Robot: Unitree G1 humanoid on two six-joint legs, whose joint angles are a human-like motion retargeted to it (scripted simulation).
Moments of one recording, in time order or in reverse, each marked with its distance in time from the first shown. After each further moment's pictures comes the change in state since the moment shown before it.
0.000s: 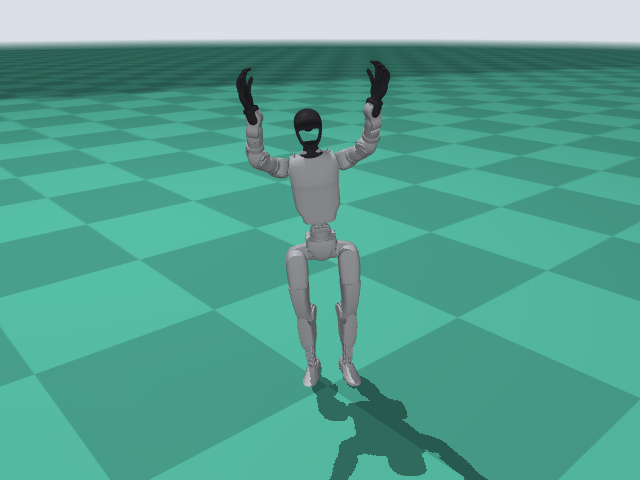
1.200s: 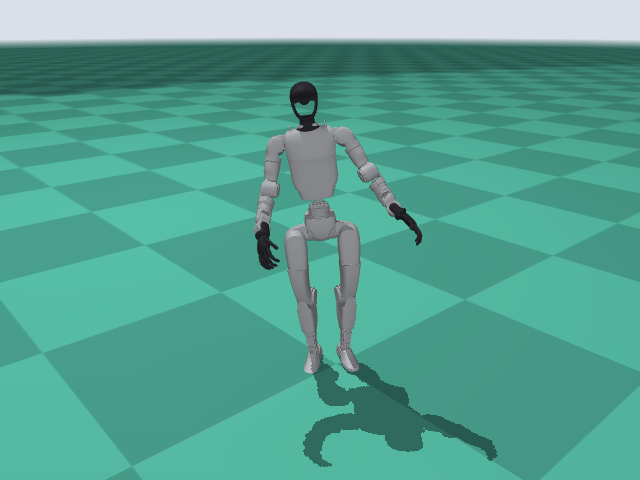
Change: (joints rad) left arm 1.490 -0.373 0.564 0.424 0.514 0.258 -0.264; right arm 1.560 0.564 -0.515 0.337 -0.979 0.069 0.576; waist -0.055 0.011 0.075; left_leg 0.124 -0.032 0.009 0.000 0.001 0.019; right_leg 0.115 -0.002 0.001 0.001 0.013 -0.018
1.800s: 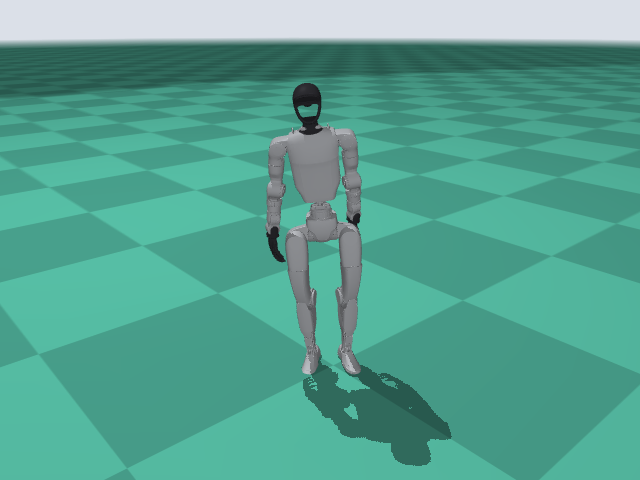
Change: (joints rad) left arm 0.559 -0.456 -0.015 0.199 -0.438 0.266 -0.314; right arm 0.487 0.088 -0.026 0.320 0.005 0.329 -0.043; waist 0.013 -0.001 0.089; left_leg -0.021 0.018 0.026 0.007 0.003 -0.001; right_leg -0.013 -0.008 0.028 0.009 -0.004 0.022
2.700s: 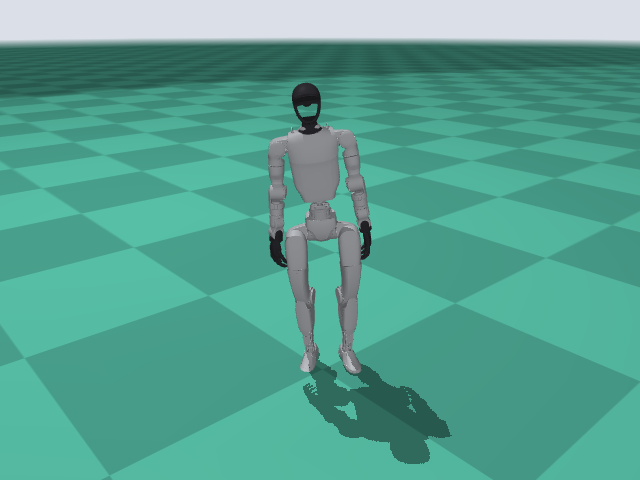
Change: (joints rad) left arm -0.302 0.086 -0.152 0.009 0.246 0.067 0.092; right arm -0.125 0.051 0.070 0.053 -0.088 0.054 -0.071; waist 0.058 -0.008 -0.049; left_leg -0.039 0.009 0.011 -0.011 0.015 -0.009; right_leg -0.031 -0.010 0.019 0.002 -0.007 0.013
